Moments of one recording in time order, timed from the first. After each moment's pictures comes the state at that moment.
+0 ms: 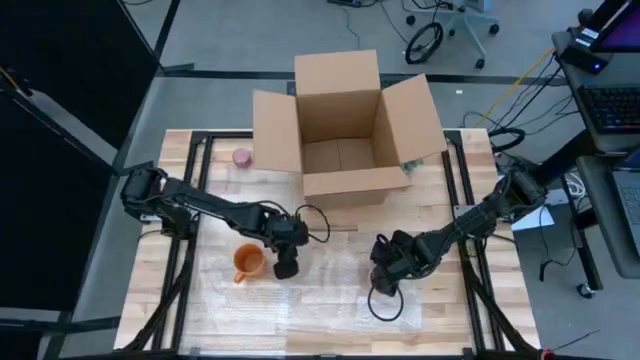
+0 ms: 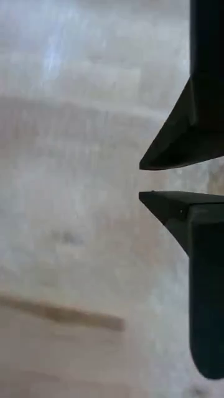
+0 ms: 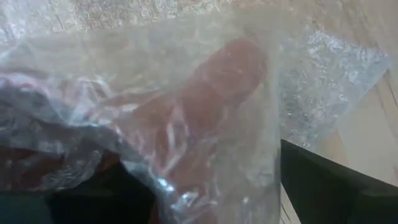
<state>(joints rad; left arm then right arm) -0.17 1.64 1.07 -0.55 0.14 -0.34 0.50 1.61 0.89 -0.60 0.19 0.90</state>
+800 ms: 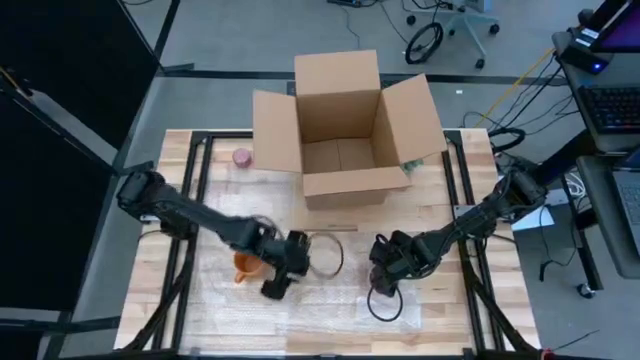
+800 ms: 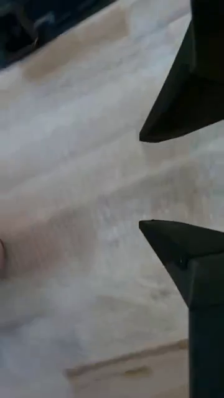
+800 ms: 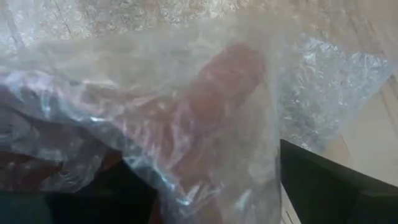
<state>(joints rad) -0.41 1.63 1.18 -0.54 0.02 0.04 0.50 1.61 0.89 -0.57 0.19 0.90</state>
